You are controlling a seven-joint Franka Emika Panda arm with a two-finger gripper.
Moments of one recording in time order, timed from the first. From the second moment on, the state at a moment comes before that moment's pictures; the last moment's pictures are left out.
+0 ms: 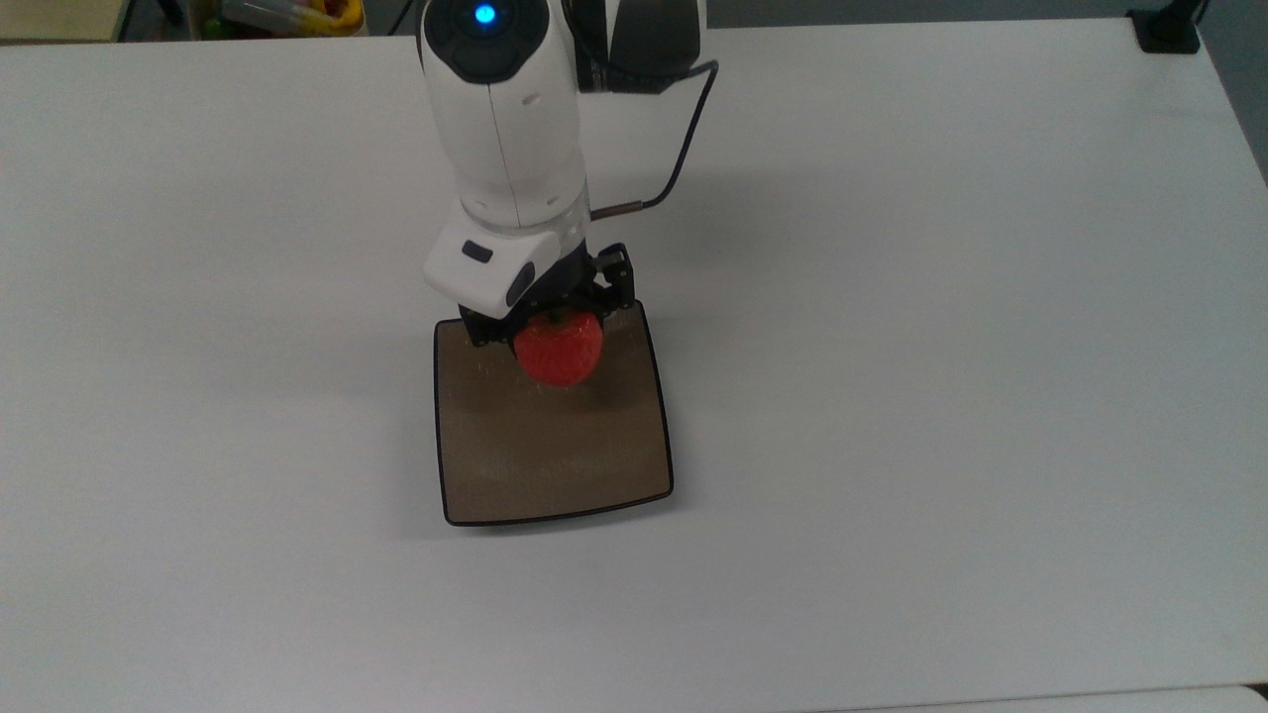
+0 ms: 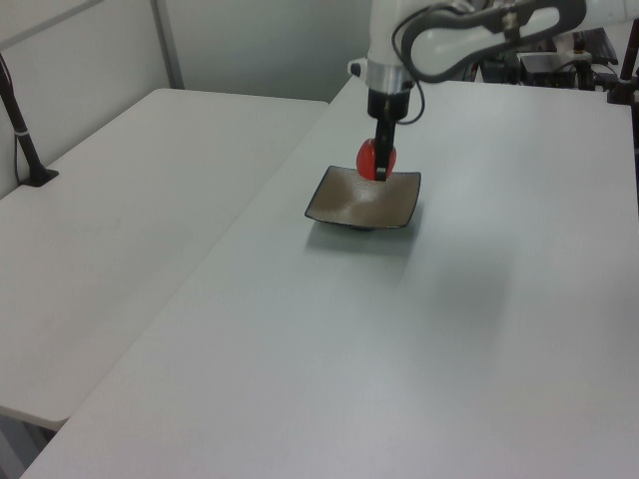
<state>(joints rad) 0.03 0.54 0.10 -1.36 -0.01 1.99 -0.22</state>
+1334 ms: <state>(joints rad) 0.04 0.68 0.10 -1.35 -0.16 2.14 -0.19</state>
